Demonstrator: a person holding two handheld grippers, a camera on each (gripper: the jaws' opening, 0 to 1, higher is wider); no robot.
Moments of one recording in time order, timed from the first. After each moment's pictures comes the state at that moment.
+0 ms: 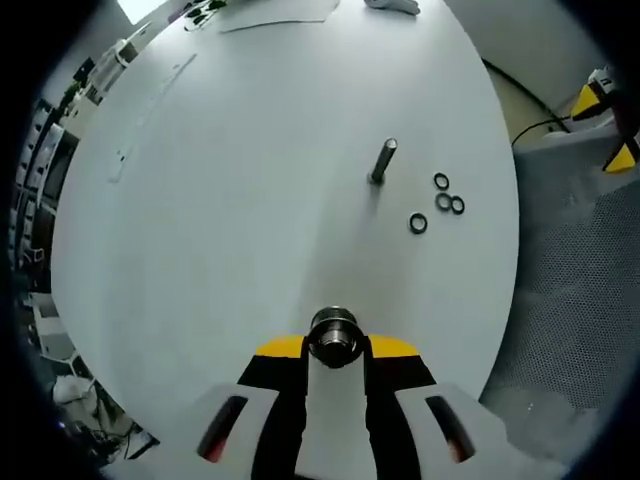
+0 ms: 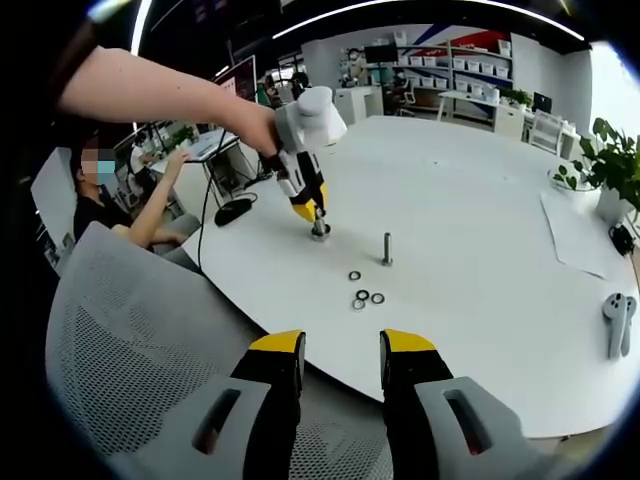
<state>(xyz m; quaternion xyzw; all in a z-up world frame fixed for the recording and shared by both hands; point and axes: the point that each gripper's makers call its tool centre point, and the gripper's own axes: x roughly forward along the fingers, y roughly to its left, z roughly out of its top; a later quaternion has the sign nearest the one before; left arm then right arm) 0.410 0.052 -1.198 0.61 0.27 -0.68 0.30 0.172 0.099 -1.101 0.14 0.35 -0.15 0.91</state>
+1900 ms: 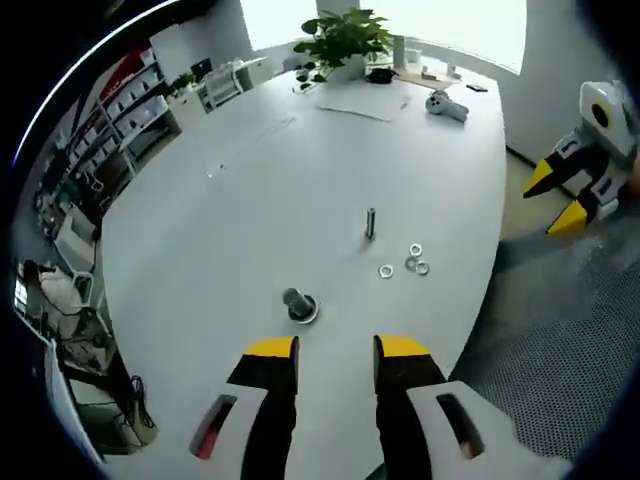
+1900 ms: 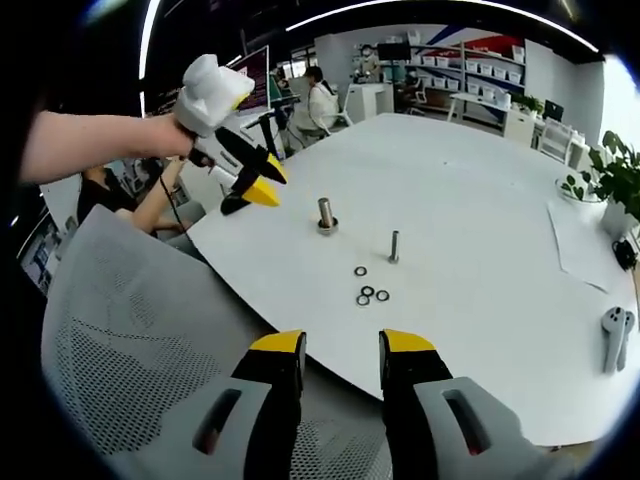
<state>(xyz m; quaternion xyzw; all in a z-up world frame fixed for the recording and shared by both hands) 0.373 0.130 -1.107 0.40 0.24 -0.71 0.53 0.173 0.108 -1.104 0.11 0.36 -0.13 0.92</state>
